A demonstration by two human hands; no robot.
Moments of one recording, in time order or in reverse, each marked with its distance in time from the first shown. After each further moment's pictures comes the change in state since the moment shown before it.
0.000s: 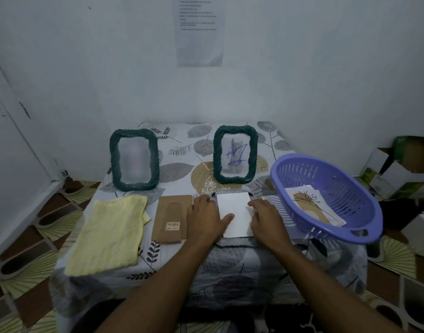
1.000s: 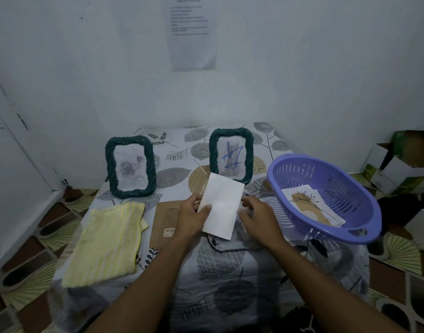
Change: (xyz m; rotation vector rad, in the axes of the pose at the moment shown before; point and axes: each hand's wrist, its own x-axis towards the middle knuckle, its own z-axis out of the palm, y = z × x) left_hand 0.001 -0.014 -0.024 -1.121 -0.020 -0.205; right_hand 0.006 -0.014 -0.007 0.223 -0.001 0.008
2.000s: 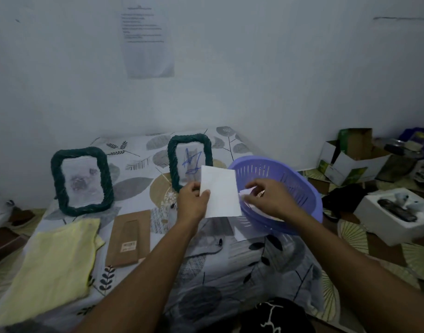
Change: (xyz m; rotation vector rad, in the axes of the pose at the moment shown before) left_hand 0.015 0.047 0.098 0.095 0.015 0.043; right_hand 0.007 0.021 -0.137 -0.110 -0.047 0.115
